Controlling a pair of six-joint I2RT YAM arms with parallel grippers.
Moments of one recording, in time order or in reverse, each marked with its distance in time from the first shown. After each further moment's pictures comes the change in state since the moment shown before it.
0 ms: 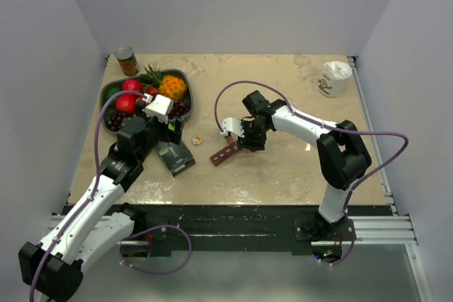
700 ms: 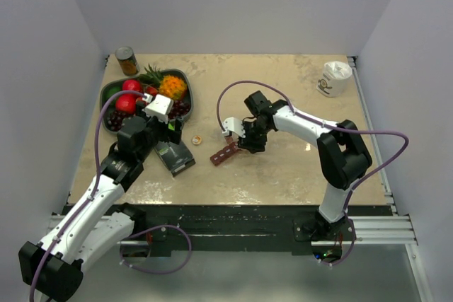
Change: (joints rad) left arm 0.000 0.003 0.001 0.000 -0.007 0.000; right arm -0.018 0.000 -0.015 0.004 -0.061 0.012
